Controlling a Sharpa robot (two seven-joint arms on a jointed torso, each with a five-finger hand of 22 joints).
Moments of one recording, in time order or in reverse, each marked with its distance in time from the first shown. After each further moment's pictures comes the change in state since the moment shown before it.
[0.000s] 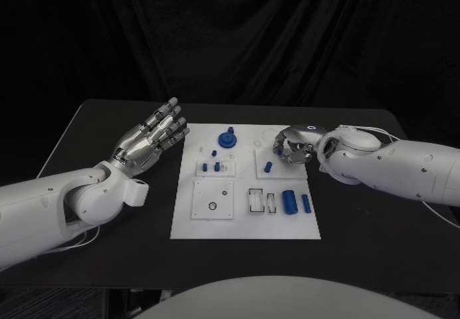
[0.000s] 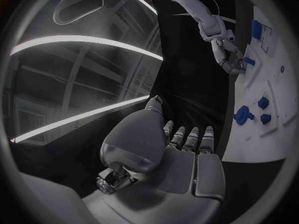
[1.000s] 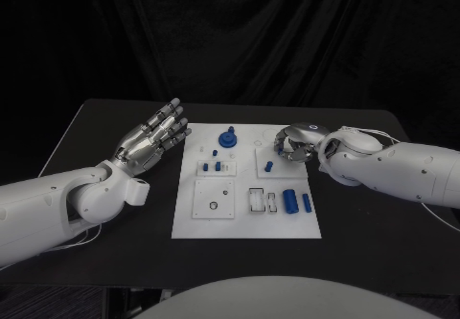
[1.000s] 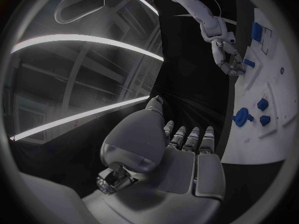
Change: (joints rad) left arm -0.002 0.008 0.000 -0.017 0.000 0.025 0.000; left_hand 0.004 0.004 0.010 -0.010 0.008 -0.001 0.014 0.000 0.001 0.003 0.010 0.000 -0.001 0.000 0.014 0.000 0.001 0.000 -0.003 0.011 0.000 0.003; right arm -0.007 0.001 -0.001 -0.008 0.014 -0.072 0.022; right_hand 0.036 0.047 0.089 -0.065 -0.163 -0.011 0.003 0.087 0.098 0.098 -0.022 0.000 -0.020 0.098 -0.025 0.020 0.061 0.000 0.078 -0.034 0.125 0.000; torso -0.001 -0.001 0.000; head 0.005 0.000
